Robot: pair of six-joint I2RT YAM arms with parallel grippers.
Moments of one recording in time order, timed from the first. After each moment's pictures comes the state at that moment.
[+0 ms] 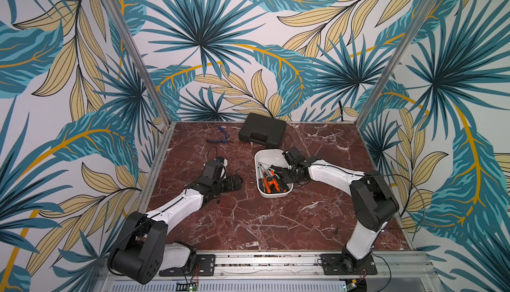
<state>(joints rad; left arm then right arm) -0.35 1.33 0.65 -0.12 0.20 -0.52 0.54 1.81 1.18 -0.54 0.13 0.41</state>
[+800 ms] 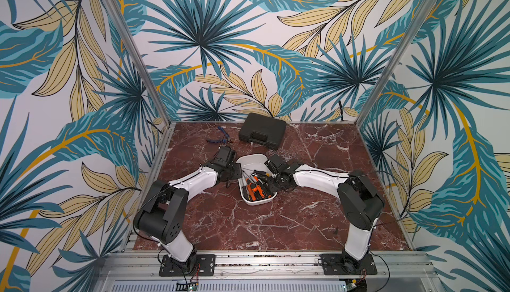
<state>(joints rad) -0.38 1.66 0.98 -0.29 0.02 -0.51 0.70 1.87 1.23 -0.57 0.10 0.43</state>
